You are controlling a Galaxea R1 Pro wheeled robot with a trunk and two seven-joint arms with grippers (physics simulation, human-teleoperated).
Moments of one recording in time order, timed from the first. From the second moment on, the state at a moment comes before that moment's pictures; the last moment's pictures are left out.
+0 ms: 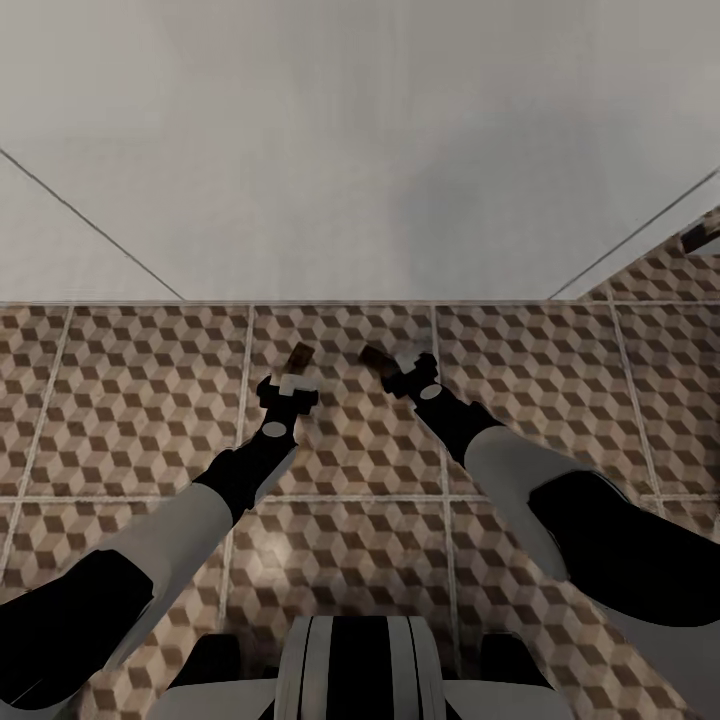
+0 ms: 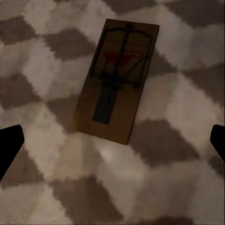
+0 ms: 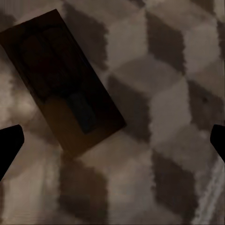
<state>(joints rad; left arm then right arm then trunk) -1.08 -0.05 -0.59 -0.53 0.25 -0.02 0.40 -1.33 0.17 0.37 -0.16 0.19 -0.01 -0.09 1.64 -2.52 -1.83</state>
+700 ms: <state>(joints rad) -1.08 -0.05 -0.59 -0.52 0.25 -0.02 0.40 -1.33 0.17 0.36 -0.16 0.19 -0.01 -0.09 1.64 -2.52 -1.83</state>
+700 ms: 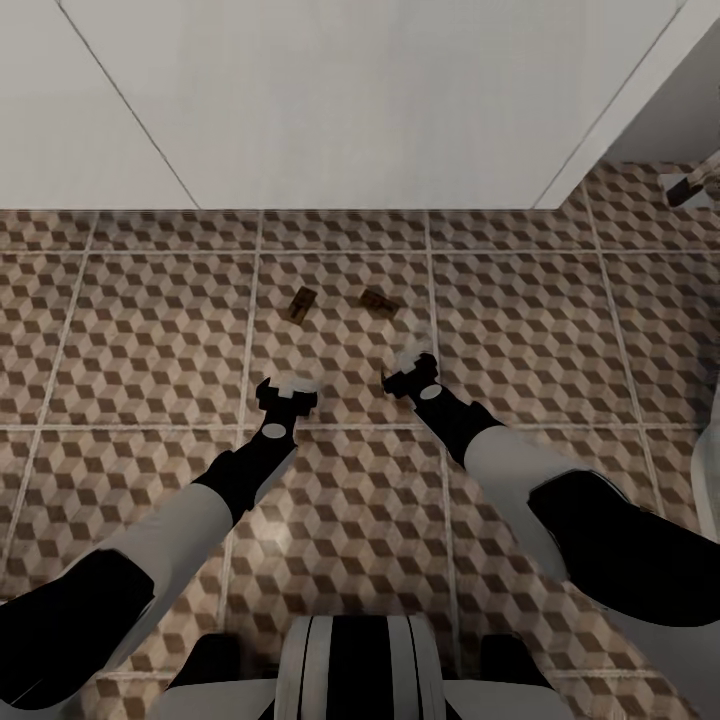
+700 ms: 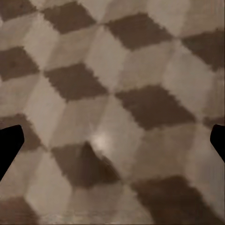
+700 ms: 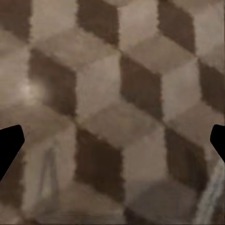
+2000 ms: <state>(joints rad) -1.08 -0.05 -0.59 -0.51 0.25 -0.01 0.41 -1.33 0.17 0.37 -0.14 0.19 -0.07 -0.09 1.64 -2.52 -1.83</state>
